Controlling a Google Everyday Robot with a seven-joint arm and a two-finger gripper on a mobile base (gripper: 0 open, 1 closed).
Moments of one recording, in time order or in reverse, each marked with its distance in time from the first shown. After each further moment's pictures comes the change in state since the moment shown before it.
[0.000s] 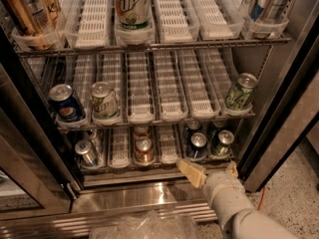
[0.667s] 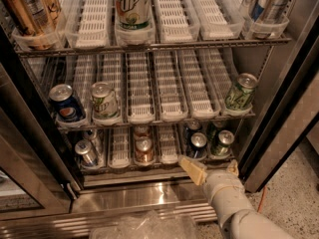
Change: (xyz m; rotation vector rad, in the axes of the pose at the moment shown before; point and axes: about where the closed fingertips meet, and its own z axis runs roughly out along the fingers) arm -0.002 -0.008 0.009 0.023 -0.057 0.017
